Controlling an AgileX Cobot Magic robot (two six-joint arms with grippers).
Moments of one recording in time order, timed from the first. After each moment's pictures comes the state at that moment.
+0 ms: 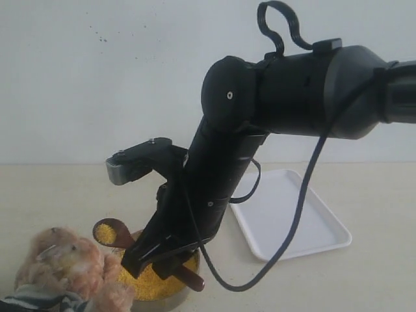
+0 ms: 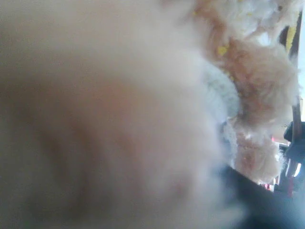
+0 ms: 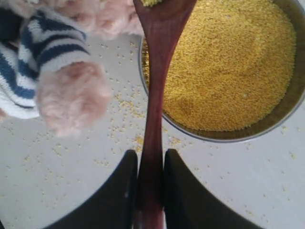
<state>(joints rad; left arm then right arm) 0.28 1.41 -0.17 -1.70 0.89 1.22 0.79 1.86 -1.51 0.30 1.00 -0.36</state>
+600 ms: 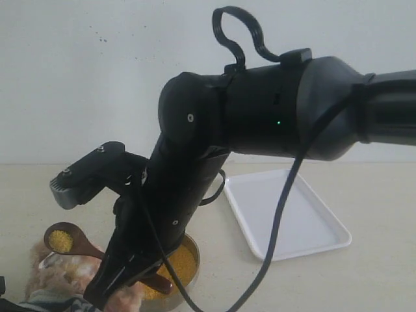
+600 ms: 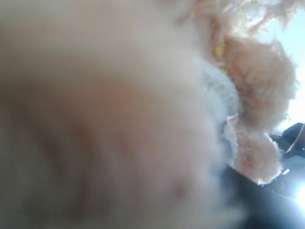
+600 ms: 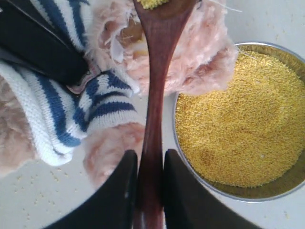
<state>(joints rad) 0.28 1.57 -0.19 -1.70 1.00 1.24 0.91 1.86 -1.51 0.22 0.87 -0.42</state>
